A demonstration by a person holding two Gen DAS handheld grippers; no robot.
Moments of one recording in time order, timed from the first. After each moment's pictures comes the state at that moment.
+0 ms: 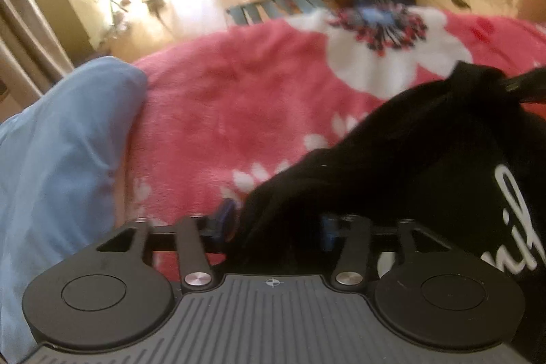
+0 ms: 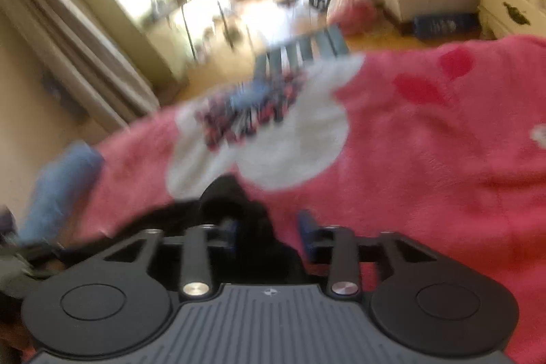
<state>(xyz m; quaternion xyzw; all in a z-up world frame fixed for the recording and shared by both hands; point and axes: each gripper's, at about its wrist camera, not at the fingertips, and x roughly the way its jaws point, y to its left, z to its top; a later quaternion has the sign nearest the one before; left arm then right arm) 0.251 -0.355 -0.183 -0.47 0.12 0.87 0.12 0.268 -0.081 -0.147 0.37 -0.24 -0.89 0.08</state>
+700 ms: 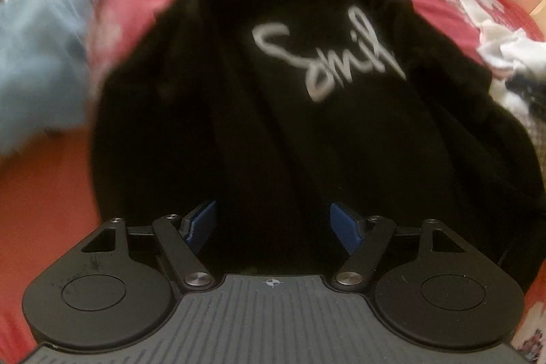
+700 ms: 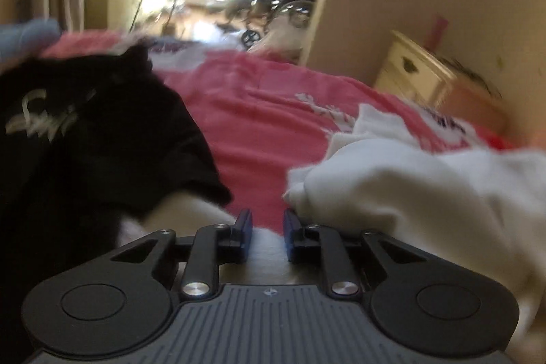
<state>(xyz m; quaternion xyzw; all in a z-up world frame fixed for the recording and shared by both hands) 0.417 -0.370 -0.181 -0.55 0.08 0.80 0.23 0.499 -0.056 -0.141 0.38 0.13 -0.91 -0.07</state>
